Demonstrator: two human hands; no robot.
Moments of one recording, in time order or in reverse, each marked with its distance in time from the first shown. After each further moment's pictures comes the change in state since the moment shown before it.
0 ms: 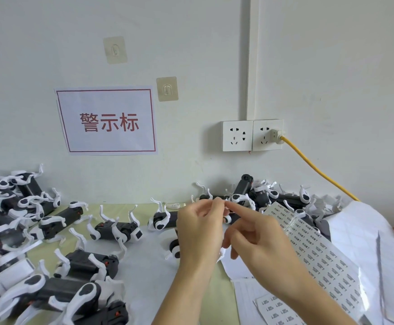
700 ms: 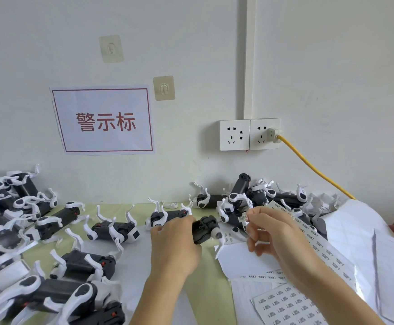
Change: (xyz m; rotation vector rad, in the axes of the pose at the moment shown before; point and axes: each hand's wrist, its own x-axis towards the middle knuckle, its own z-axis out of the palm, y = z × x) left_hand 0.025 -0.039 -0.040 1.208 -0.139 0.270; right_hand 0.011 0.026 -0.029 0.252 0.044 0.311
